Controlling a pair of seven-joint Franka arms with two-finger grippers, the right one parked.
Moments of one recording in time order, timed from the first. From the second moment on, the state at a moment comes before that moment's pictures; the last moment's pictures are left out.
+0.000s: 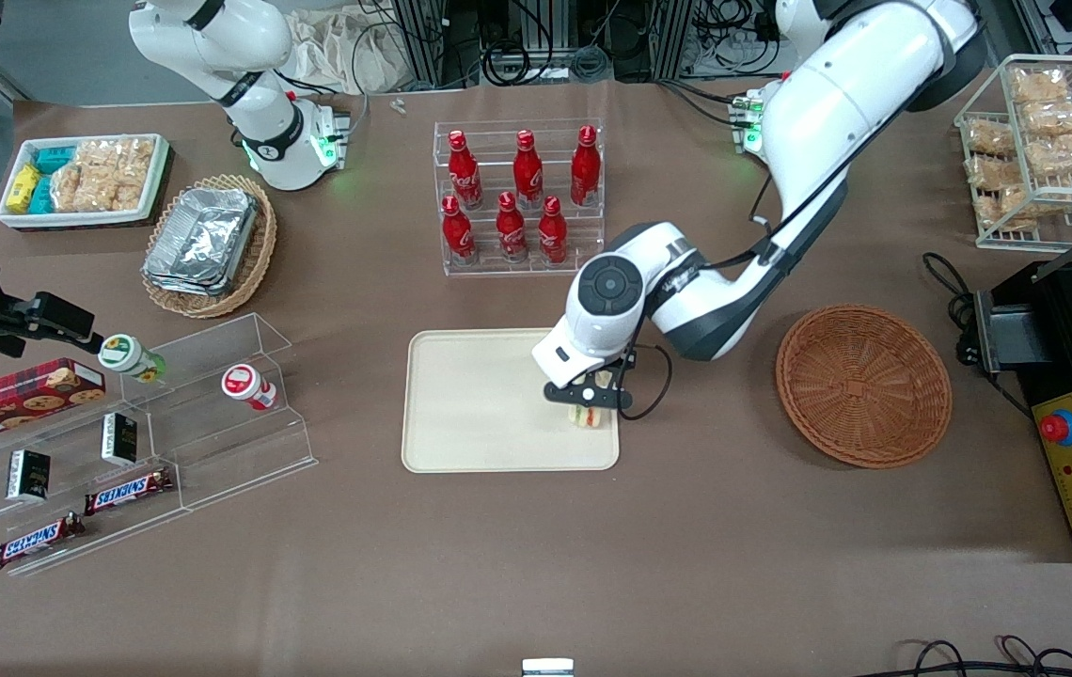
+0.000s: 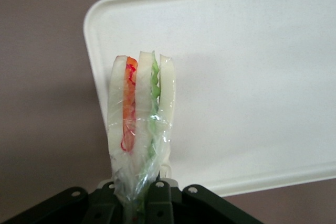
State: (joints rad) arm -0.15 0.77 -0.68 -1.53 0.42 2.12 -0.78
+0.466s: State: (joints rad) arm -0.18 0.83 -0.63 -1.52 0.50 2.17 -0.87
